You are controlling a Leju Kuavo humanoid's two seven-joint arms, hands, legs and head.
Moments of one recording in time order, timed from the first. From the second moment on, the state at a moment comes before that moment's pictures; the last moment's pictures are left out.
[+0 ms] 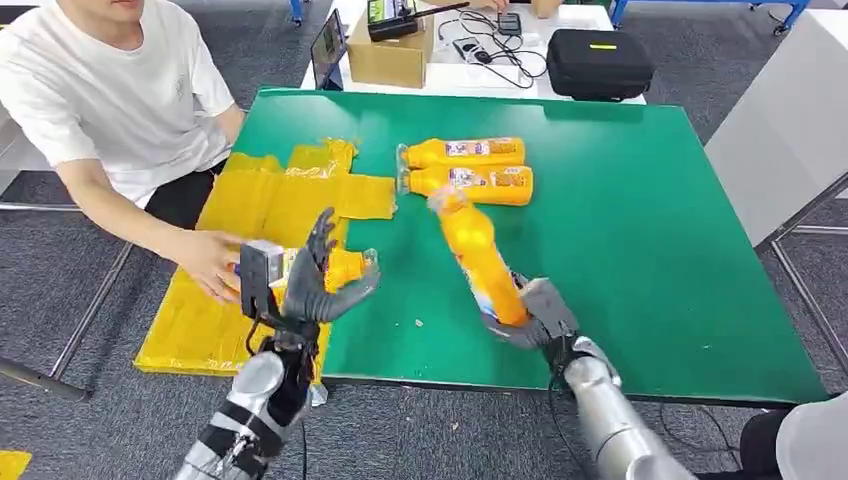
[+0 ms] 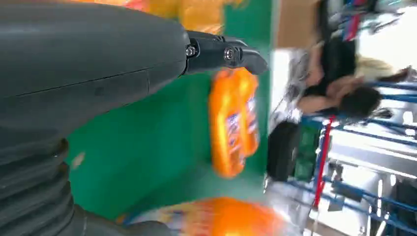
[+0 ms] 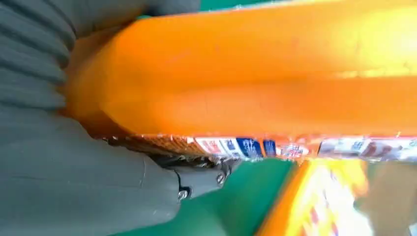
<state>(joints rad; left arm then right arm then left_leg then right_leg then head) -0.21 -0.13 -0.34 -1.32 0.32 0.09 -0.25 -0.44 0.10 0.11 -0.65 0.23 0.11 -0.50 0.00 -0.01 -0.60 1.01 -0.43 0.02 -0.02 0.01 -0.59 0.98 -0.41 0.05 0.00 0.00</state>
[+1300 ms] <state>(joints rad) -0.02 -0.16 -0.49 -1.59 0.39 0.08 -0.44 -0.20 0.19 0.61 -1.14 0.23 -0.15 -0.57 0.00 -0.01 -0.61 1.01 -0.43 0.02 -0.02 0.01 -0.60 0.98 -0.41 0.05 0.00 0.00</state>
